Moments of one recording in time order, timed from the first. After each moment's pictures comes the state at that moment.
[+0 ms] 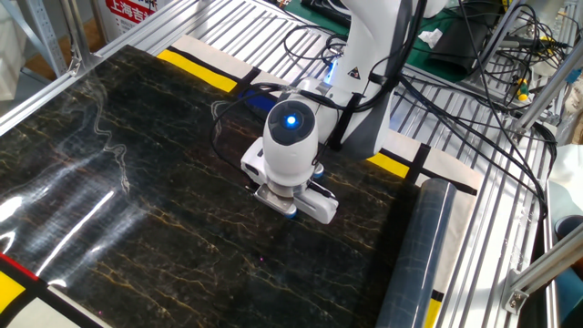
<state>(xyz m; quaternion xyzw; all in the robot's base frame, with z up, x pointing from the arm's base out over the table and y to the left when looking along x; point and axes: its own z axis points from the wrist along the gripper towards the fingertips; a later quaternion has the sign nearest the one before) 0.453 0.042 0.062 -0.01 -1.00 0.00 0.08</state>
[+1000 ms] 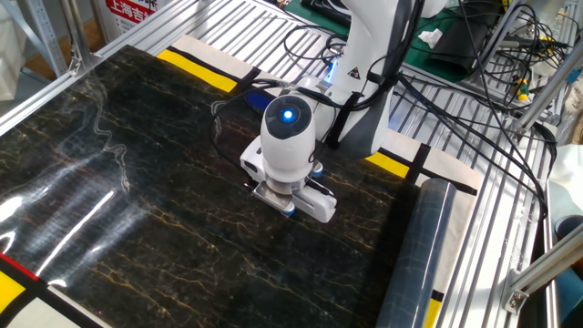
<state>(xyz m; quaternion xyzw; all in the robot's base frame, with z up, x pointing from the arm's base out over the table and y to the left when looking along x) 0.452 0.041 0.062 -0.02 -1.00 -0.02 0.07</state>
